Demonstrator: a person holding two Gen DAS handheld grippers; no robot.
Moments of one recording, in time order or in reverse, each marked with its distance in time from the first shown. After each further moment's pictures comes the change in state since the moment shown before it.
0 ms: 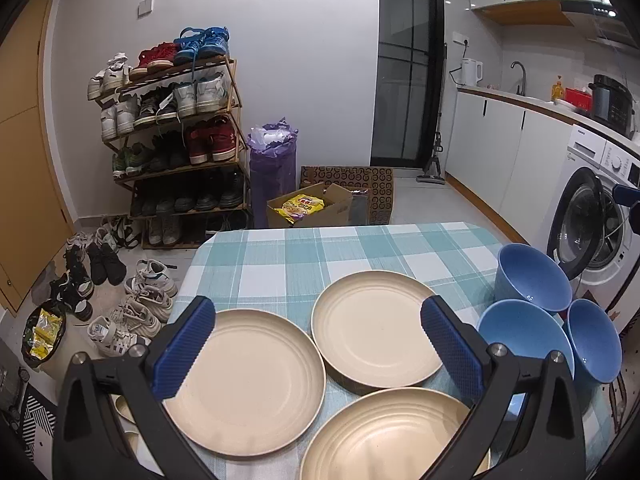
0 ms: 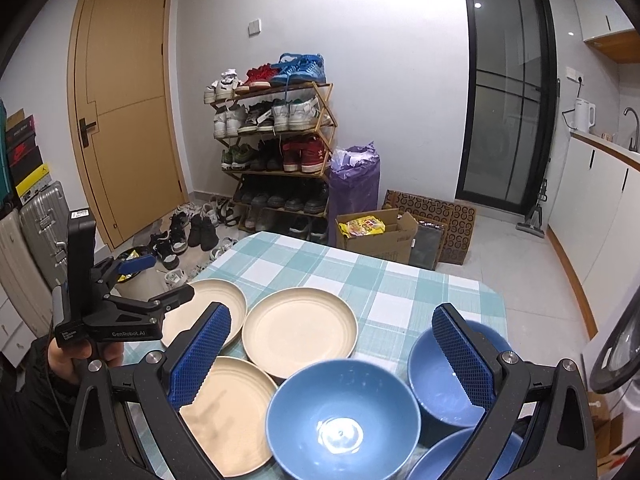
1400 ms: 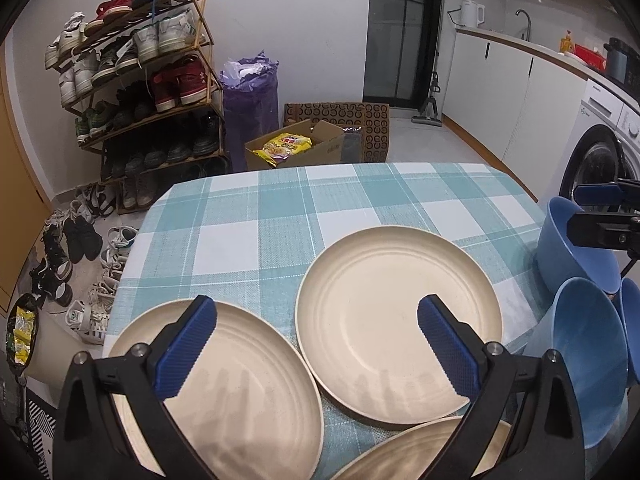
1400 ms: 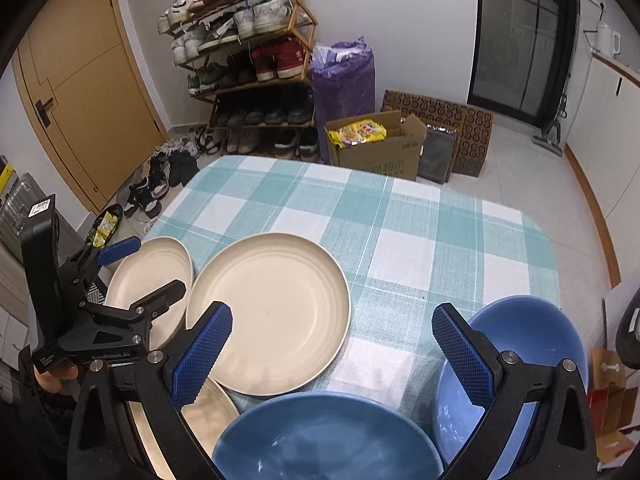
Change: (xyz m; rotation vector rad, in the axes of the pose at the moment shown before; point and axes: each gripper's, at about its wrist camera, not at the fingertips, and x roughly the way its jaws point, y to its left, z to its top) left arm 0.129 -0.008 -0.015 0.040 0.226 -0.040; right arm 0.196 -0.044 -0.010 0.092 0.362 0.024
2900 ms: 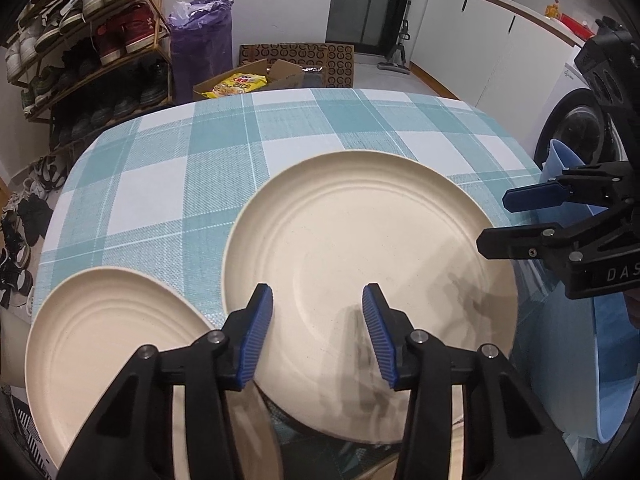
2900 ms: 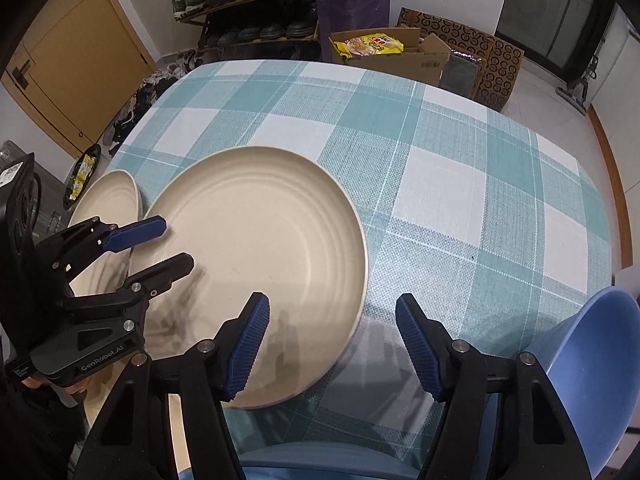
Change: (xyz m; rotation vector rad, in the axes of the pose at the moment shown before) left arm 0.066 -0.014 -0.018 0.037 0.200 -0.148; right arm 0.114 0.004 -0.011 -0.029 0.297 -0.005
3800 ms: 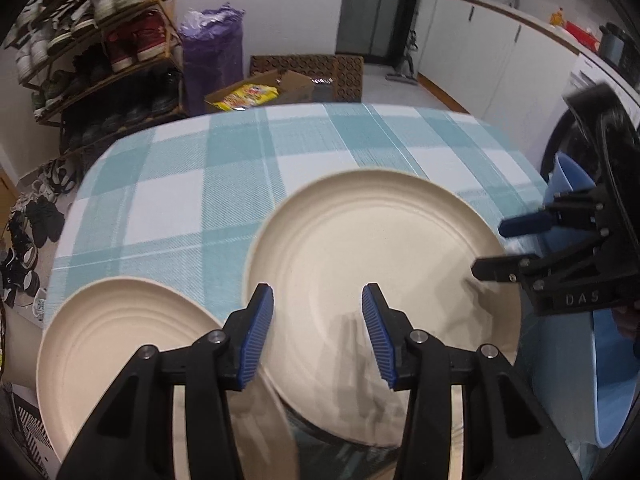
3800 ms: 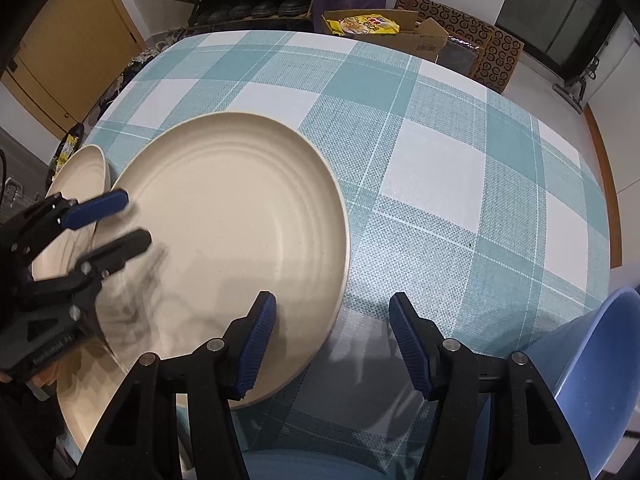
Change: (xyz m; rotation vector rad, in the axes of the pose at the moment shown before) left arm -0.010 0.011 0.005 -0.025 -0.058 0.040; right arm 0.023 -0.005 -0.005 -0.026 0.061 -0.055
